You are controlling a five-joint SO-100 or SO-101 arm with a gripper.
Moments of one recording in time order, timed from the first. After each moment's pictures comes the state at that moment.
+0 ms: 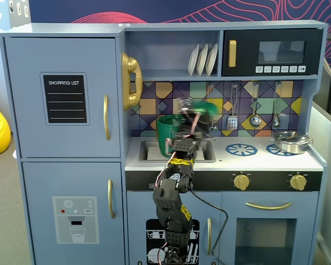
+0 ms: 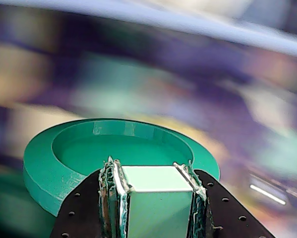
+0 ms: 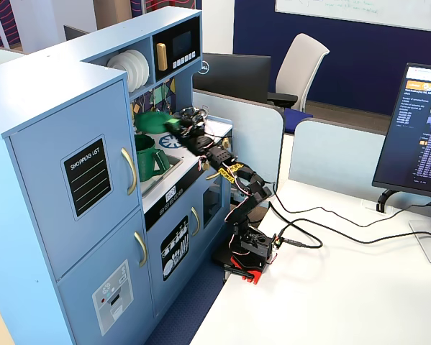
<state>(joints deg) 20.4 123.2 105.8 -2.5 -102.8</state>
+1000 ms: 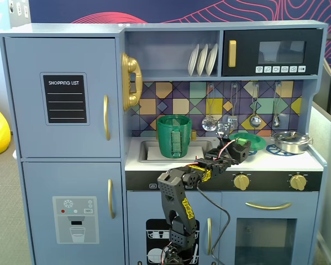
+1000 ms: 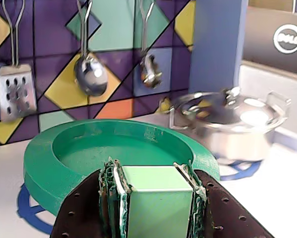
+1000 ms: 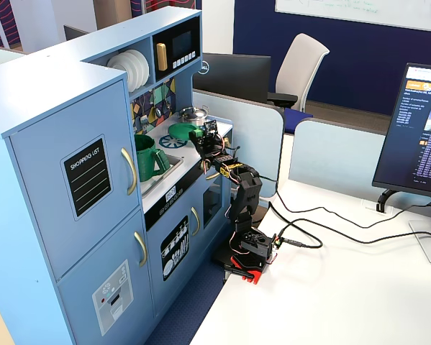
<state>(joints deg) 35.7 106.3 118.0 -25.1 -96.2</state>
